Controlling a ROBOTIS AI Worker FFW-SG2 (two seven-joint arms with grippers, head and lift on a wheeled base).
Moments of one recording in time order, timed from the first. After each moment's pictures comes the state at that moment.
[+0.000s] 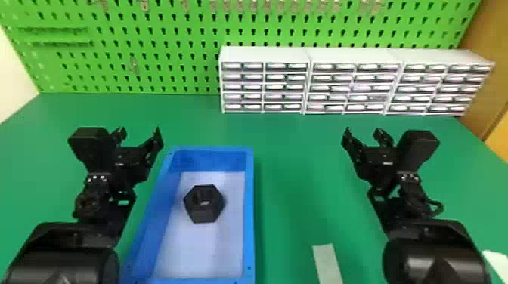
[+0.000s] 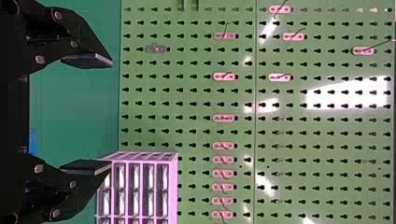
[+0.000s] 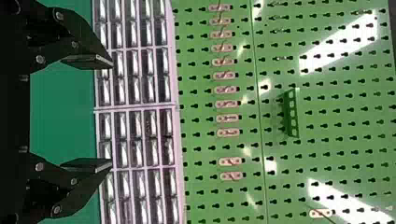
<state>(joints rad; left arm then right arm) 0.01 0.13 0.02 -1.73 0.13 0.08 0.02 -0.13 -0.02 -0.04 -1.49 -0.10 -0.04 0.08</state>
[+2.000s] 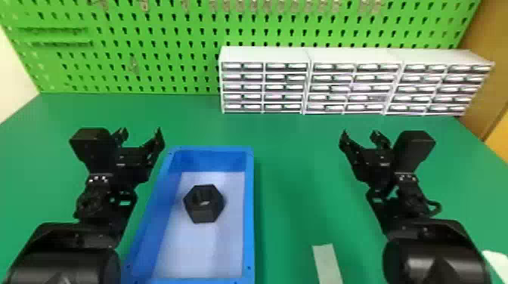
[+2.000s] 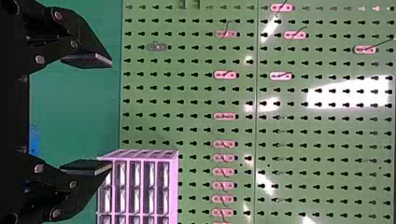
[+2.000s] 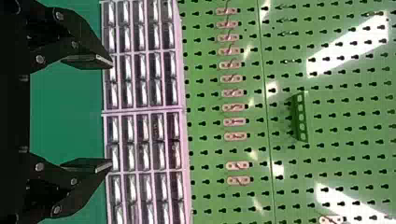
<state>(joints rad) 0.01 0.13 0.01 -1.73 0.14 0.08 0.02 -0.13 -0.03 -0.03 -1.49 -0.11 -0.01 0.08</state>
